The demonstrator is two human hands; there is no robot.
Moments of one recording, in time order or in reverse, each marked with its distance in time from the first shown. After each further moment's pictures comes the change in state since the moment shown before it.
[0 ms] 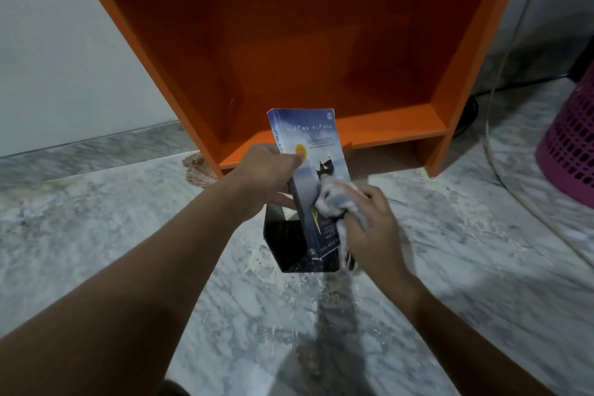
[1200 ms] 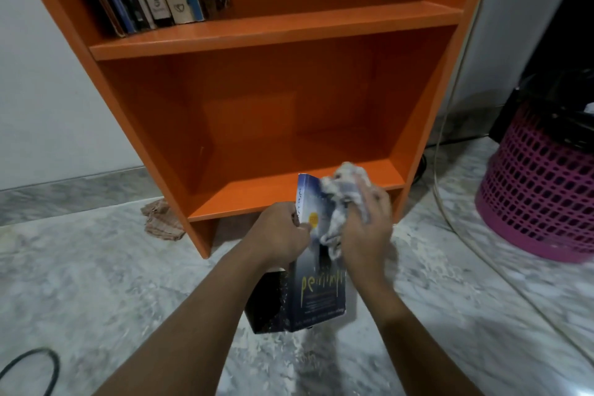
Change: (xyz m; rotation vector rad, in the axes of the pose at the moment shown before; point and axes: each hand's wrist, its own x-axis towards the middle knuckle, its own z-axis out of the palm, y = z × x) left_hand 0.024 -0.004 0.022 0.405 -0.133 0.252; right_hand 0.071 -0.018 -0.005 0.068 0.392 0.107
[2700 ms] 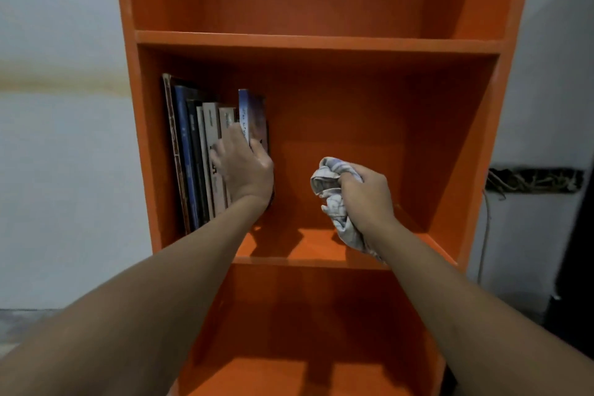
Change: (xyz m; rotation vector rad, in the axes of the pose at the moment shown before) left_hand 0.086 0.217 -0.241 -0.013 1.561 0.512; right_hand 0.242 -0.276 0.050 0.030 -0.355 -0.129
